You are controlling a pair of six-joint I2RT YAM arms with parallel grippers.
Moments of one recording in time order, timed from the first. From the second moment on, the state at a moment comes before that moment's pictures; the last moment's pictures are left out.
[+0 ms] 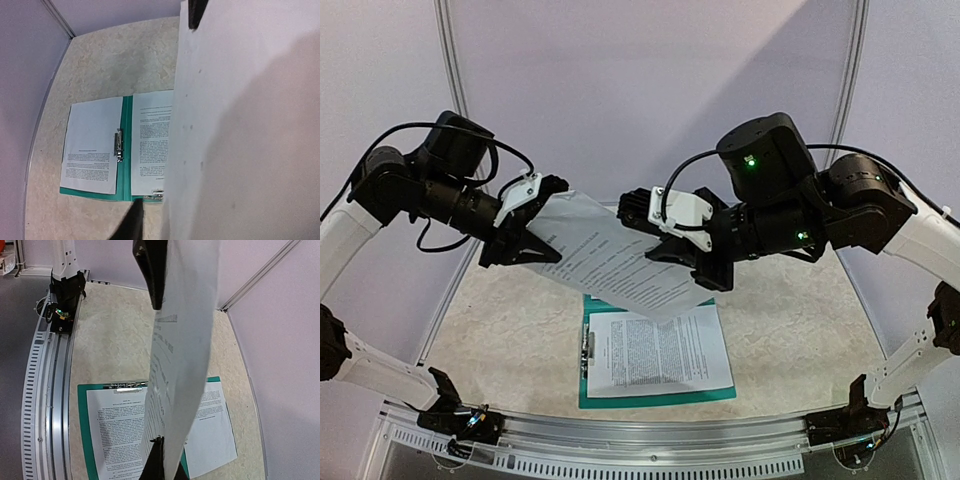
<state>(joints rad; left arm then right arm) -0.79 1.24 1.60 -1.15 0.41 0.64 1.29 1.50 1.79 -0.88 0.13 -0.40</state>
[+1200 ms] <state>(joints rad) -0.67 1.17 1.89 -1.11 0.76 0.30 1.01 1.12 1.19 0.12 -0.31 0.12</state>
